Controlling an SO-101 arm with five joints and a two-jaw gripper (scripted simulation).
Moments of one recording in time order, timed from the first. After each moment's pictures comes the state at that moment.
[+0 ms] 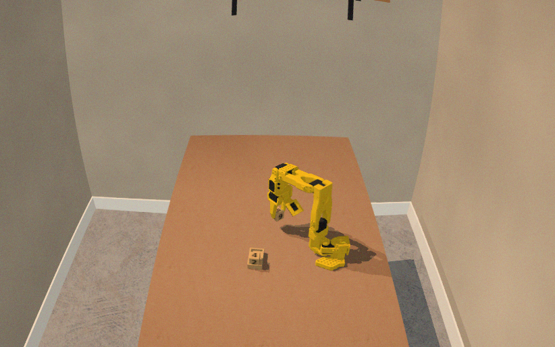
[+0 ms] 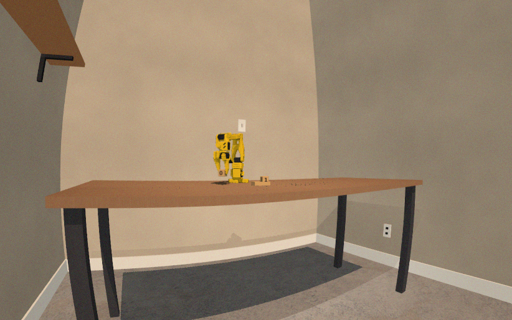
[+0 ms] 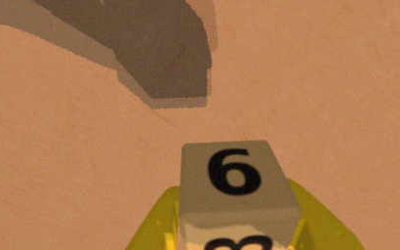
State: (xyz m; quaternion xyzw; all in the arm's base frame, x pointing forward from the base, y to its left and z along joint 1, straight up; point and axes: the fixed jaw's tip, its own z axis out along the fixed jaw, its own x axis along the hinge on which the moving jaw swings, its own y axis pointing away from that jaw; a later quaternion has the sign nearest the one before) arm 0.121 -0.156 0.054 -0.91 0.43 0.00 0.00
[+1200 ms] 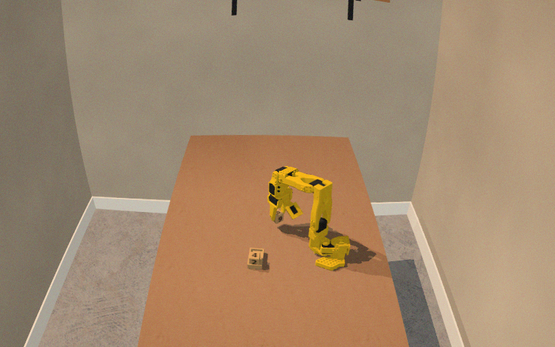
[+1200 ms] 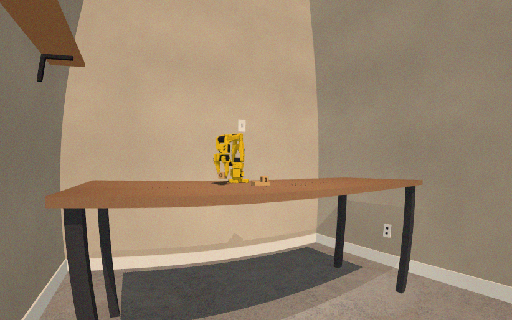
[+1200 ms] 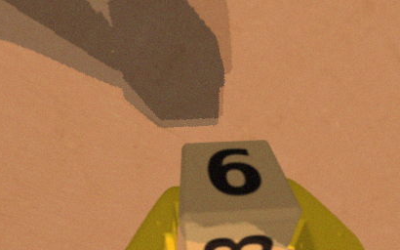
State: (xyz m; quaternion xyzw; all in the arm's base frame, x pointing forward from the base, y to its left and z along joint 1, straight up) arm 0.122 -0.157 0.044 -0.91 0.43 0.00 0.00
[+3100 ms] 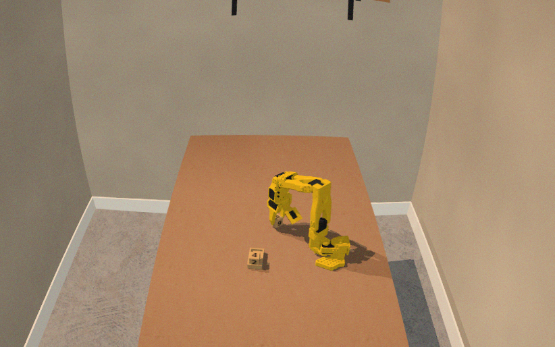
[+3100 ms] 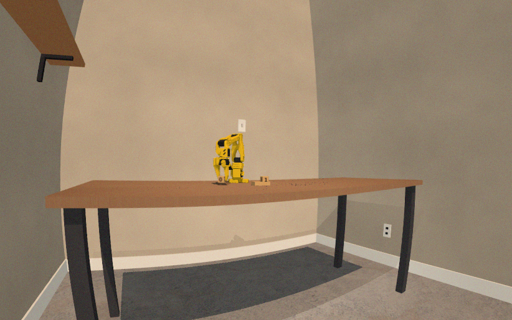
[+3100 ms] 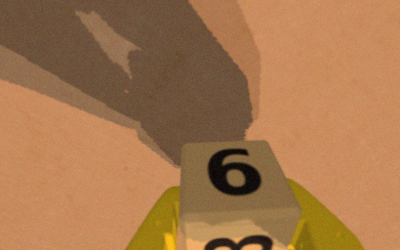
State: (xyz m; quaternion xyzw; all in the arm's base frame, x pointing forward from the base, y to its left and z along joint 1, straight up) arm 0.123 -0.158 0.025 -0.91 0.43 -0.01 -0.01
